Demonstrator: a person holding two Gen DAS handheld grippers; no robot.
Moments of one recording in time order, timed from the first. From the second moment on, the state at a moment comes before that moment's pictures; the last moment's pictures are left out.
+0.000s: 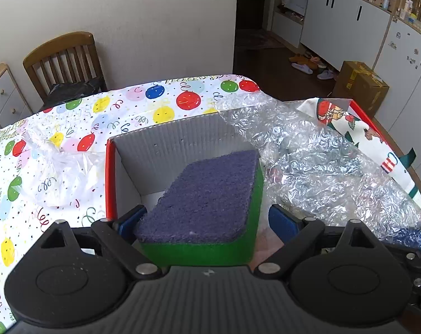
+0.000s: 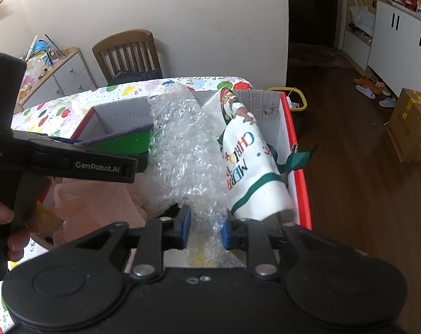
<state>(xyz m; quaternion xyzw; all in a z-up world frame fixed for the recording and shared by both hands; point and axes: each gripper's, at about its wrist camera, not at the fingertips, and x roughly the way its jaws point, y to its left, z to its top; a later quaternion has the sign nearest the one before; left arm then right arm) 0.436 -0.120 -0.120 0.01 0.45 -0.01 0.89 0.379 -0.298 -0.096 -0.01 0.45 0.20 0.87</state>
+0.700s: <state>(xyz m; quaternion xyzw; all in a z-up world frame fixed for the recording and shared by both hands) 0.394 -0.099 -0.079 -0.02 0.41 -0.02 0.91 0.353 -0.300 -0.067 -0.02 0.41 0.21 0.89</state>
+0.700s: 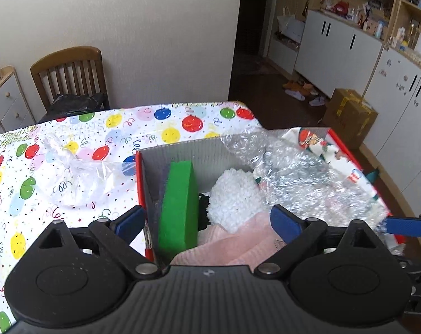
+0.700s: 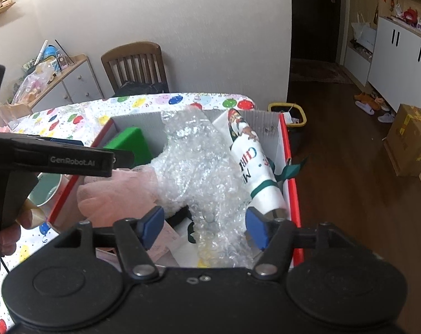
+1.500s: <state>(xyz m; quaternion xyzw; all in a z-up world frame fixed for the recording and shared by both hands) 0.277 -0.008 -0.008 -0.07 0.29 -0.02 0.95 0.293 -0.237 0.006 -0.02 0.33 0.30 0.90</state>
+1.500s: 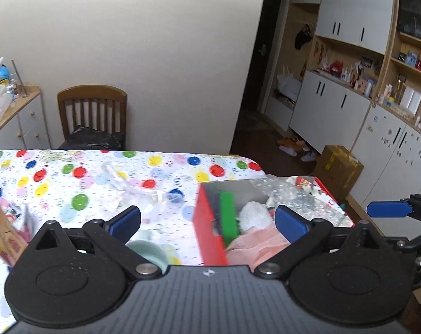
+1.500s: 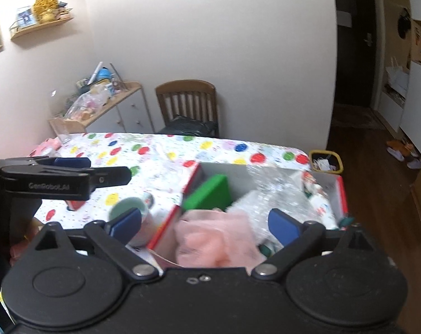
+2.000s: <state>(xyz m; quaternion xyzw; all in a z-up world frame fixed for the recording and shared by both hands) 0.222 0.142 0.005 -0.10 0.28 -0.03 0.96 0.281 -0.120 0.012 -0.02 0.33 0.32 0.89</state>
